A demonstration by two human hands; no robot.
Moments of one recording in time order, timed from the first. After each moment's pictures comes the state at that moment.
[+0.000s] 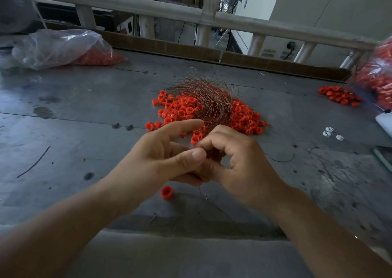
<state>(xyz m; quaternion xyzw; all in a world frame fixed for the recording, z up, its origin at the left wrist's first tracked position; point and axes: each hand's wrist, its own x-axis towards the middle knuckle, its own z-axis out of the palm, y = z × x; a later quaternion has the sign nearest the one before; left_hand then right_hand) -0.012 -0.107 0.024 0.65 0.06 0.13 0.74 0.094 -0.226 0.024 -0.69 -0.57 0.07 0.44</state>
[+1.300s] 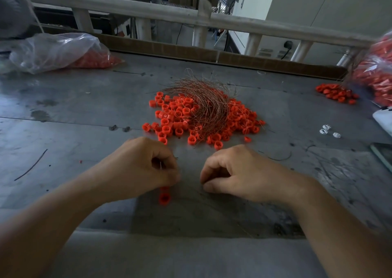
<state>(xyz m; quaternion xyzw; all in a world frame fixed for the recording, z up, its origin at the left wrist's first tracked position) -0.009 -0.076 0.010 0.92 0.11 0.08 0.36 0.116 -0.236 0.029 -0.78 -0.56 0.23 0.18</state>
